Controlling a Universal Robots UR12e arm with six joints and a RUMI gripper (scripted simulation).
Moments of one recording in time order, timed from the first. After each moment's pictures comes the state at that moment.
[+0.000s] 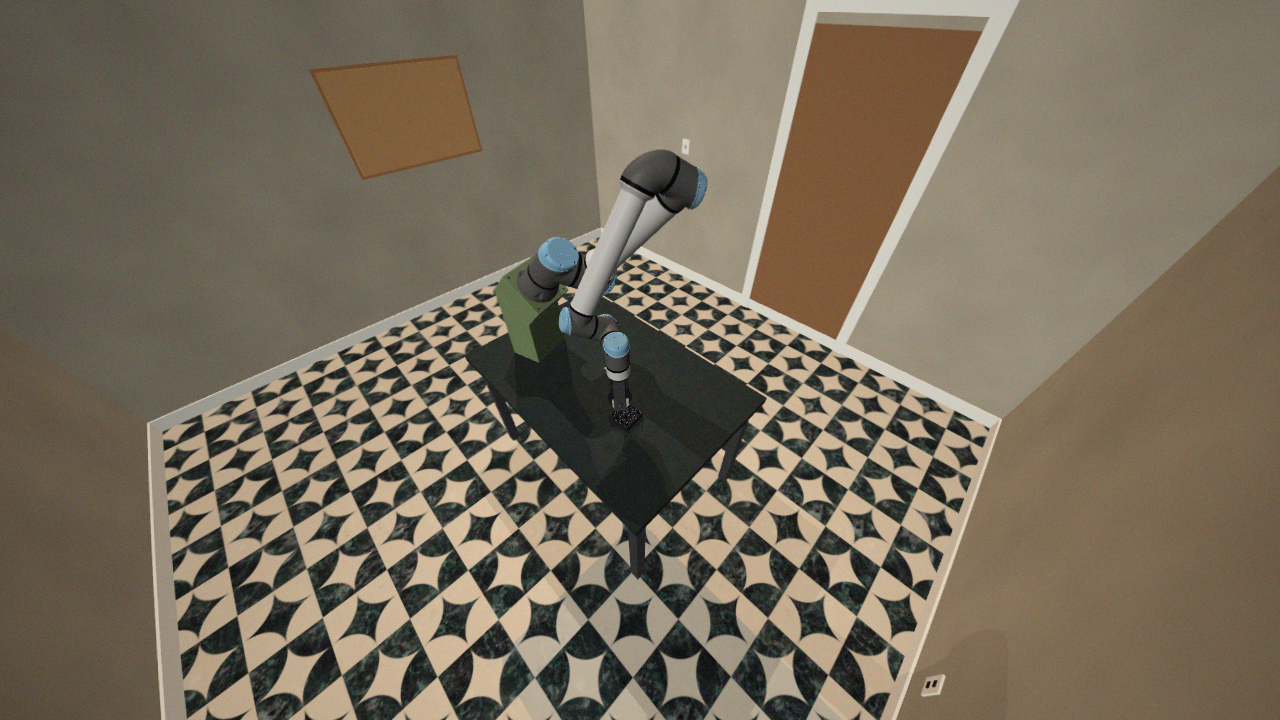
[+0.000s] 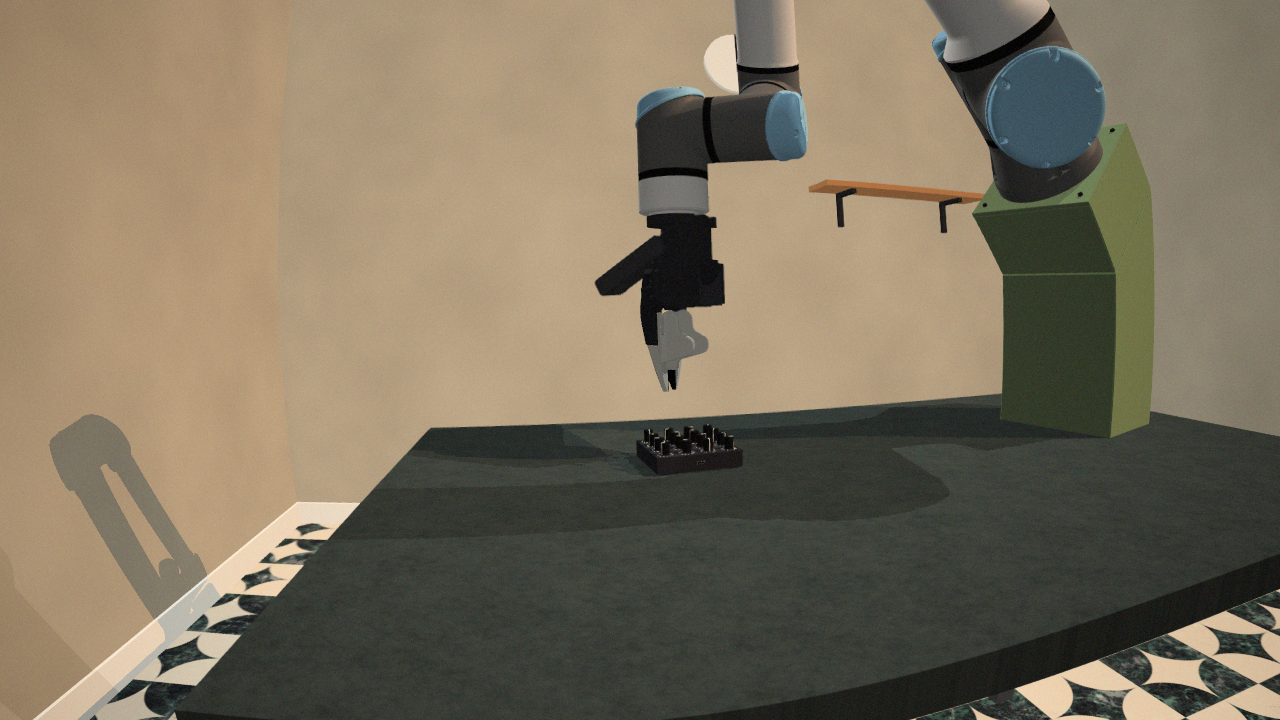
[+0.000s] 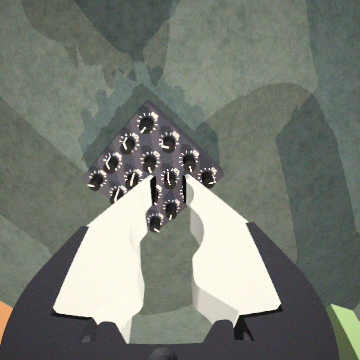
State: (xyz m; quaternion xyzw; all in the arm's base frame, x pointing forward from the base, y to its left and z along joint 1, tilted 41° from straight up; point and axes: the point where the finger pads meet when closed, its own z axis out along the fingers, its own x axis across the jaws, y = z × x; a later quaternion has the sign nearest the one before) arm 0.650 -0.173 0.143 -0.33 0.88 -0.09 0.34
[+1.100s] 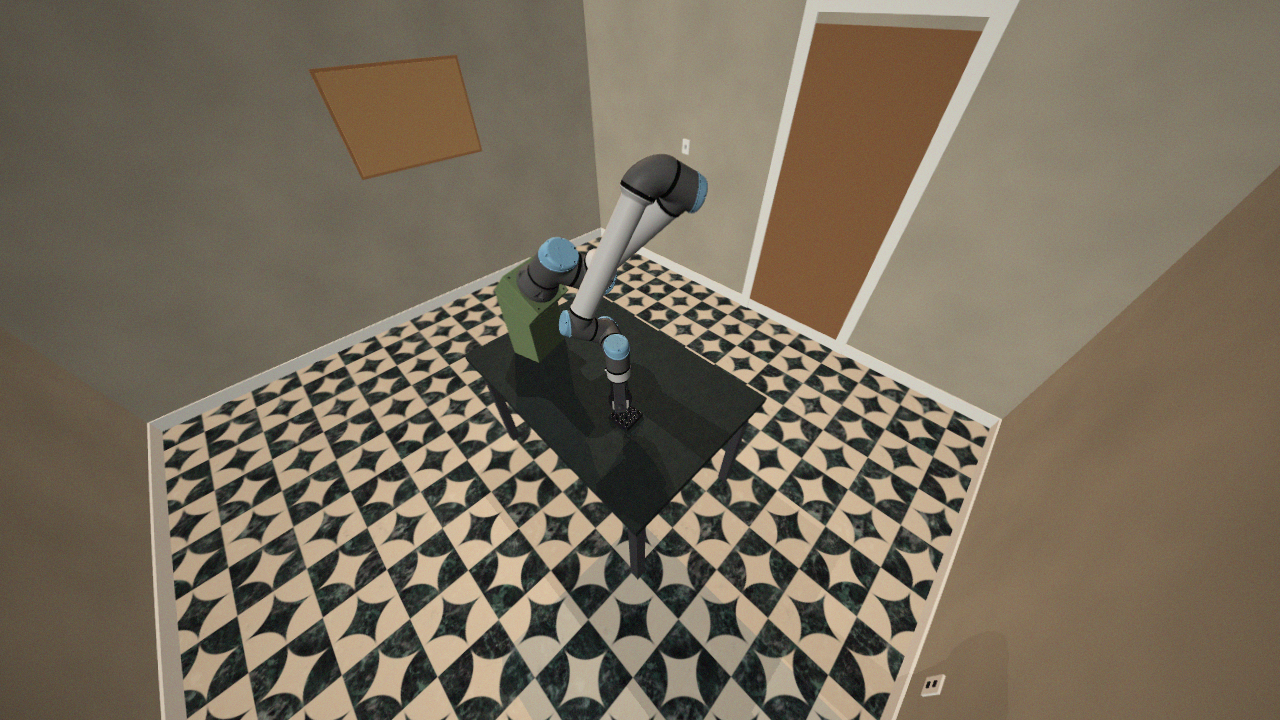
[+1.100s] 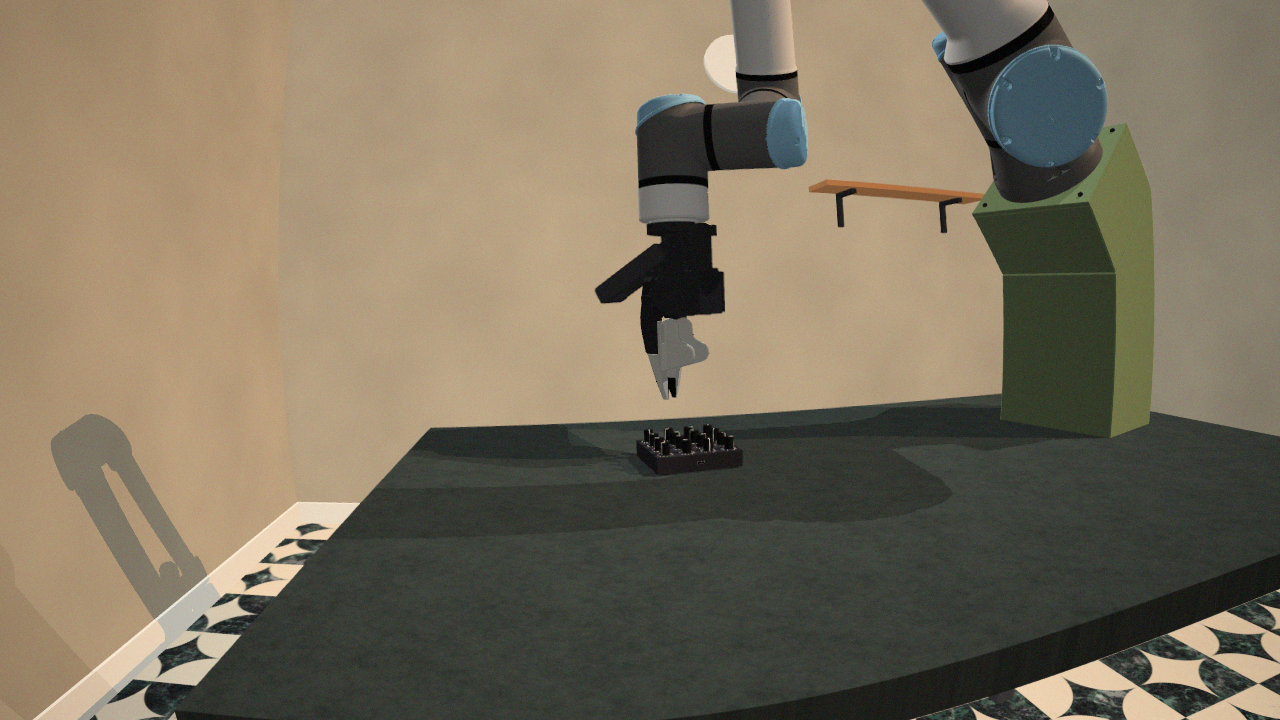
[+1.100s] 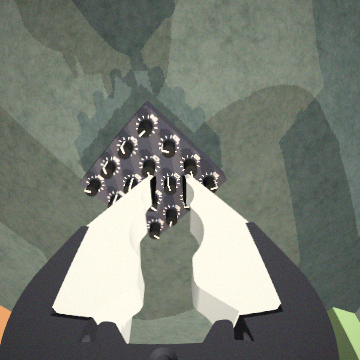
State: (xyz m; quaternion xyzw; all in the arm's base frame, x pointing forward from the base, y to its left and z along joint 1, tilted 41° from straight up) arm 0.657 -0.173 0.136 -0.32 0.88 -0.09 0.34
